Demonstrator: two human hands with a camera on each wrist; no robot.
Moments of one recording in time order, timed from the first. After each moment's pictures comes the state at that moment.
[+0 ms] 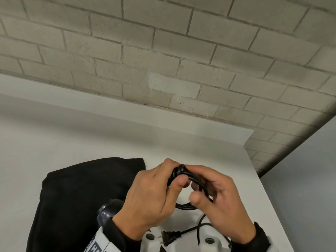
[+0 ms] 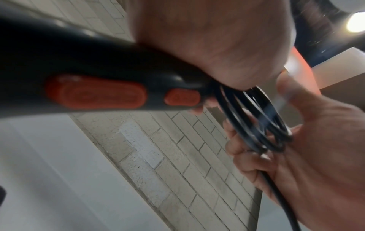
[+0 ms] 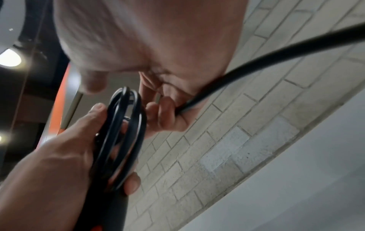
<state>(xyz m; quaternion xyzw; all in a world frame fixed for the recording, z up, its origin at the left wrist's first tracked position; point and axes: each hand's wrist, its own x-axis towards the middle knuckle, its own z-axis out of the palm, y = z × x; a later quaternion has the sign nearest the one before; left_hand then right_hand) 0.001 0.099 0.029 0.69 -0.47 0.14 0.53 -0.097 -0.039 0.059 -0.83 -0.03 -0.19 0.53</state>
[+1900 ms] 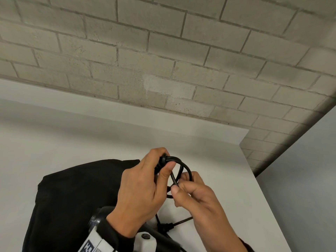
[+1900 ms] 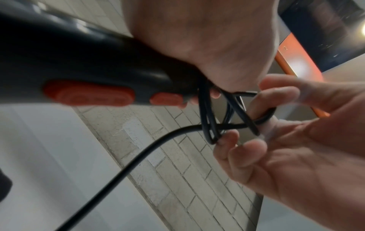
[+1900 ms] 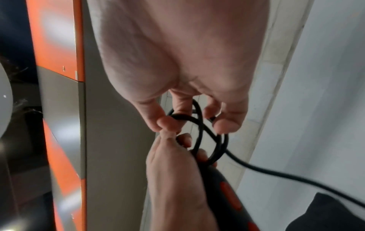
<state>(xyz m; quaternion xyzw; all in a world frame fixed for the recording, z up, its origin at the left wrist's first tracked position) 0.003 0.099 0.033 0.74 -0.38 0.19 0.52 -0.102 -0.004 0.053 -0.76 0.11 -0.14 0.62</state>
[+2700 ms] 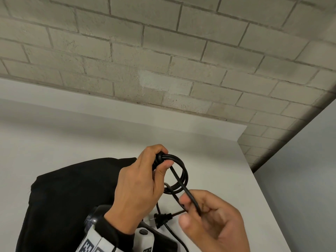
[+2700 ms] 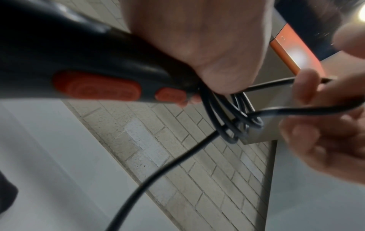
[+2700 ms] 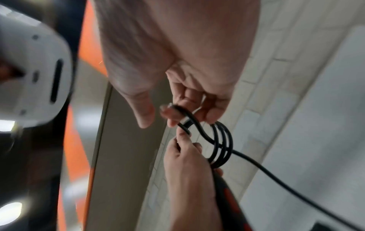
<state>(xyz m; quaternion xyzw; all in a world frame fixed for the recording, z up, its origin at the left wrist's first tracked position) 0.007 0.091 0.027 0.75 -0.37 0.19 0.51 -0.137 0.000 0.044 -0.73 0.07 -0.24 0.63</state>
